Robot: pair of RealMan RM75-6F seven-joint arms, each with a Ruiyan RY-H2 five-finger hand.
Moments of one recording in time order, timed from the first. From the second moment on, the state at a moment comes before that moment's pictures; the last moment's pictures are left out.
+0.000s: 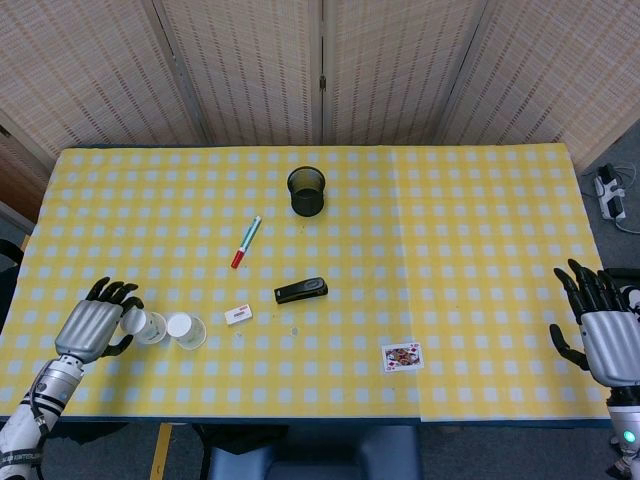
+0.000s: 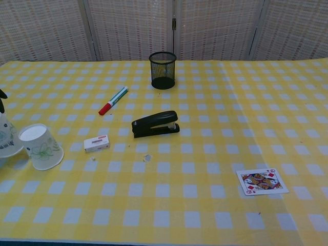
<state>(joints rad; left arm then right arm) -0.45 -1.09 -0.01 -1.68 1.28 1.06 0.27 0.10 -1.03 0.08 -1.66 -1.50 1.46 -0.01</state>
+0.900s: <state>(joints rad) -0.45 -1.17 -0.01 -1.63 1.26 1.05 0.34 0.10 -1.03 0.08 -1.67 -1.49 1.46 -0.02</state>
